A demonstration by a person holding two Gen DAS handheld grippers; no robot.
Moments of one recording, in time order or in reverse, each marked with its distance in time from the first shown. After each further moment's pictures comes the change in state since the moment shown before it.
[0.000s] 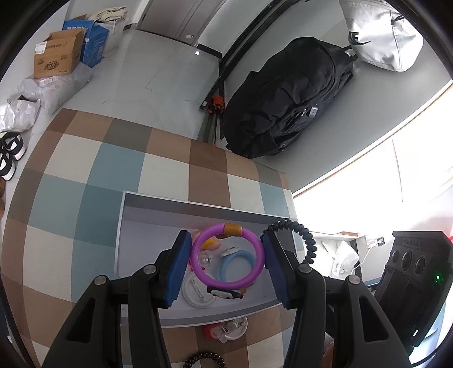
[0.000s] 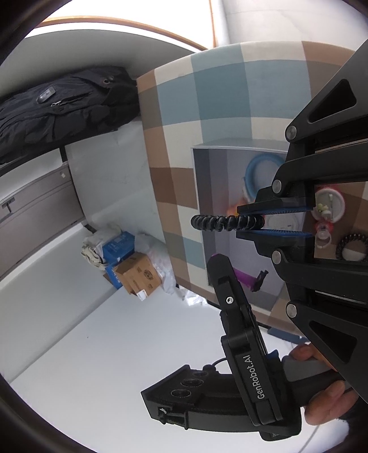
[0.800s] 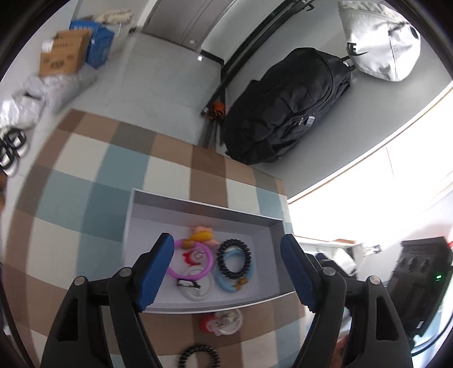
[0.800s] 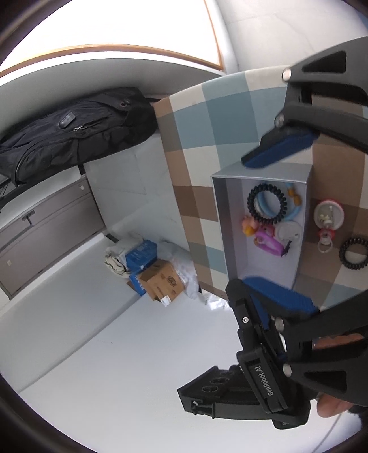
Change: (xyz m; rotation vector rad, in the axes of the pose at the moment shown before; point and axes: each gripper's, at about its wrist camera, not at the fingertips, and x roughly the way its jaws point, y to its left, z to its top) left arm -0.016 -0.004 -0.004 -0.008 -0.051 0.013; right arm -0.041 -0.007 0.001 0.022 -0.134 -0.041
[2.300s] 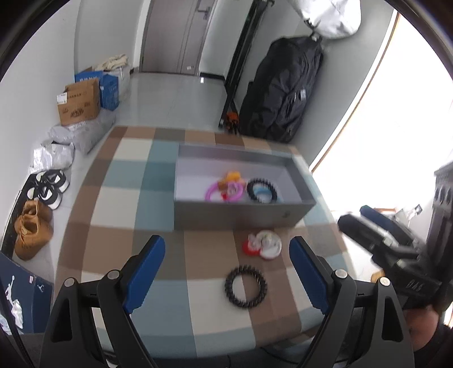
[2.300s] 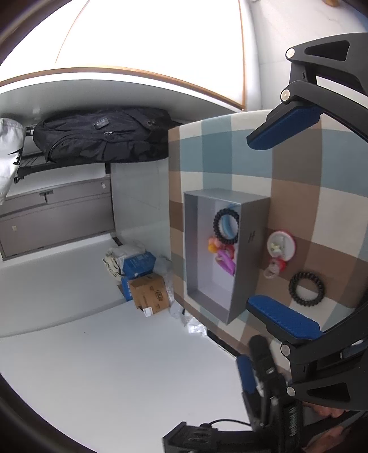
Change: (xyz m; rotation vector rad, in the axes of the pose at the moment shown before) left arm -0.047 -0.007 -0.094 0.243 -0.063 0.200; right arm -0.045 0.019 -0.061 -0.238 -0.052 -0.147
